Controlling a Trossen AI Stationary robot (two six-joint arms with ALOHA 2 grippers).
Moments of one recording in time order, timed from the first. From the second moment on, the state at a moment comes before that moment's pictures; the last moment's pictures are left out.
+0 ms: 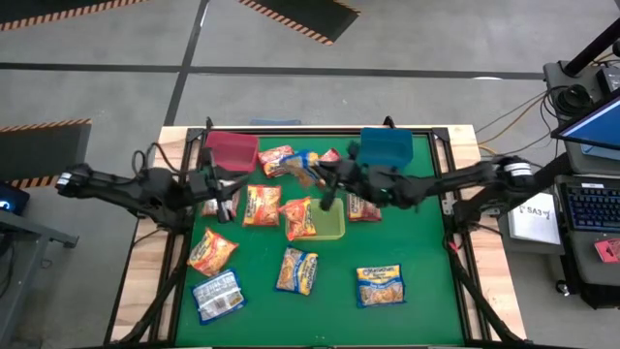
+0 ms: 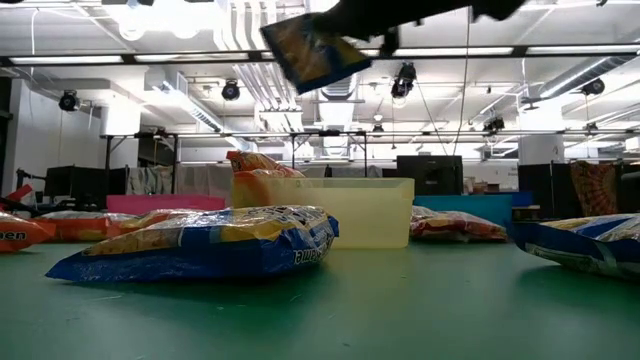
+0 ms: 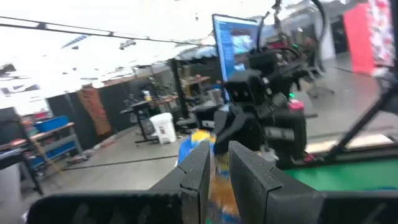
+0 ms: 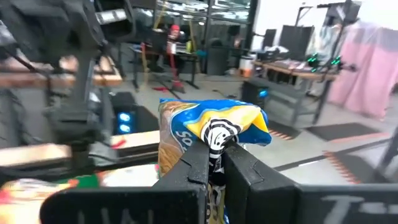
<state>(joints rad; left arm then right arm) -0.21 0.62 0.58 0.26 -0.48 0.36 0.00 1.55 1.02 0.60 0.46 -0.15</state>
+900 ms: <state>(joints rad) -0.21 0.35 0.46 0.21 -0.48 0.33 -0.16 2.34 1.85 0.55 0.44 -0.30</state>
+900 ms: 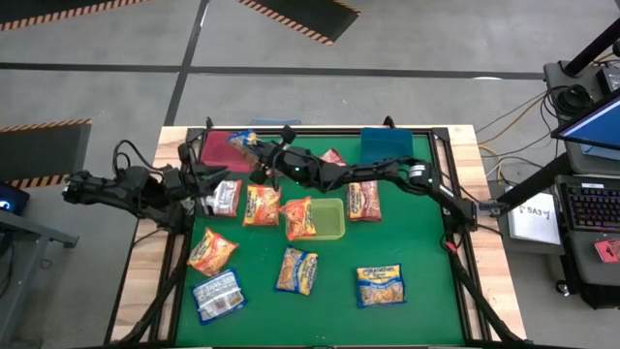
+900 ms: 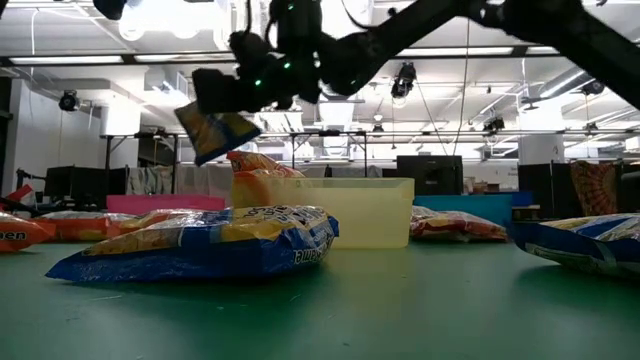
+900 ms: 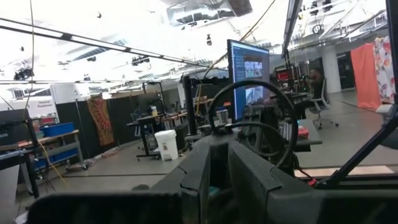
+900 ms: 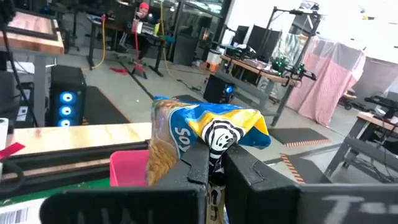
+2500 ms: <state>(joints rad) -0.21 0.35 0.46 0.18 -0.48 0.31 -0.28 2.59 2.12 0.51 0.33 -0.15</state>
